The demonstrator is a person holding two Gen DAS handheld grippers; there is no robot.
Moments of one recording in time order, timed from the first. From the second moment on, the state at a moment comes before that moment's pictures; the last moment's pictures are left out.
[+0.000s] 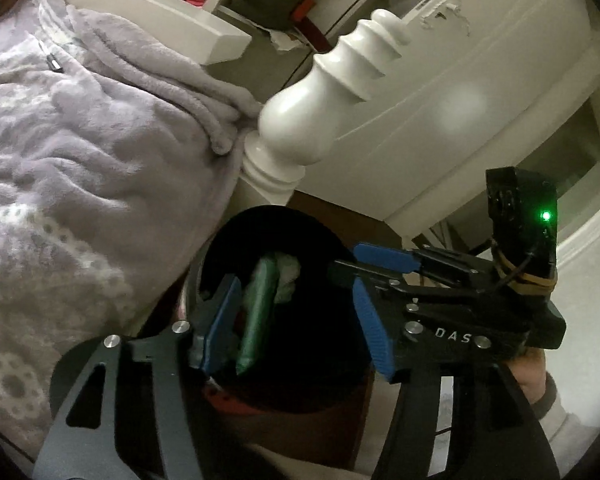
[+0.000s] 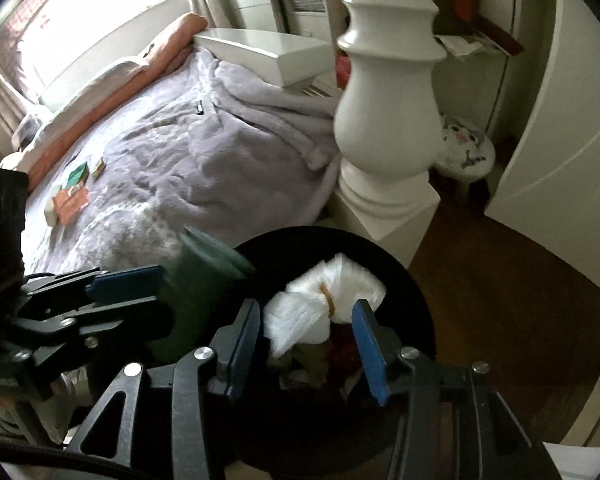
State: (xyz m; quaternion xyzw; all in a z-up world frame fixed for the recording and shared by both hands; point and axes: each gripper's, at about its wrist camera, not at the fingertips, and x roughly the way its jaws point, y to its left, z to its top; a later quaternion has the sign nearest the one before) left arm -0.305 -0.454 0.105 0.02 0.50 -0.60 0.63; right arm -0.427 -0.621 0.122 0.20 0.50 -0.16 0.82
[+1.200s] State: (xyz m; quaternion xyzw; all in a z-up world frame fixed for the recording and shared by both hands) left arm -0.157 -0.258 0.107 0.04 0.42 -0.25 0.87; right arm -0.250 -0.484 0.128 0.11 0.48 -0.01 0.87
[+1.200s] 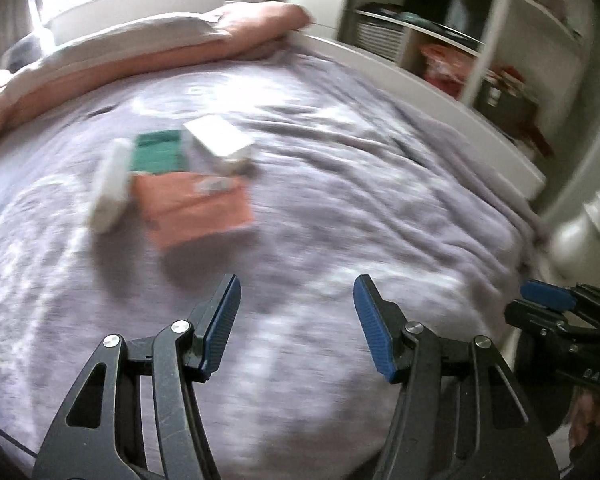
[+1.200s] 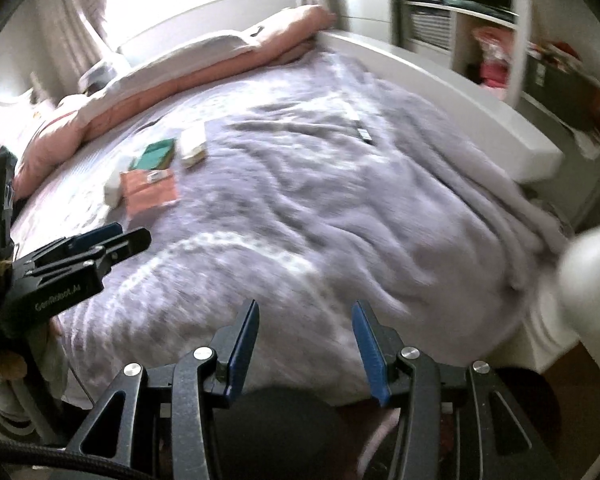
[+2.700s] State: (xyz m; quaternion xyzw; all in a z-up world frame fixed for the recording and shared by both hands) left arm -0.012 -0.130 0.083 -0.07 0.47 -0.22 0.85; right arm -0.065 -0.333 0.079 0.05 0.44 0.24 0.86
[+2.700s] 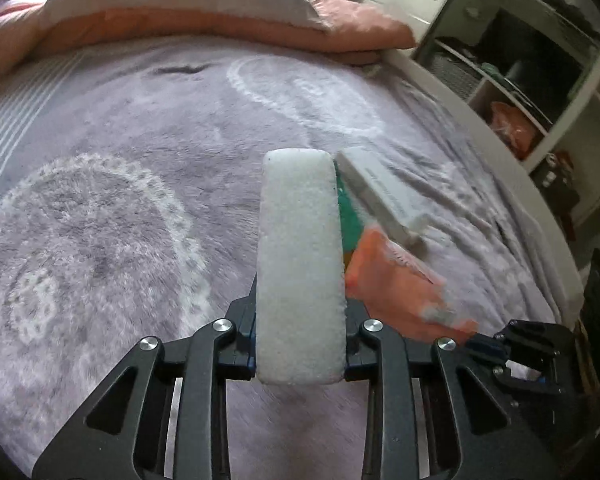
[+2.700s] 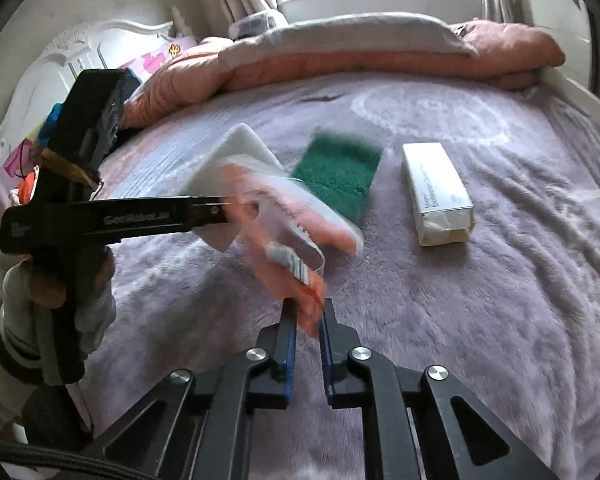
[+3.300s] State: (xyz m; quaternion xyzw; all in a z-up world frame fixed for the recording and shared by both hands) left arm -0.058 -0.131 0.095 -0.04 0.46 -0.21 0.86; right arm -0.047 -0.334 0.078 0.02 0.47 0.19 0.86
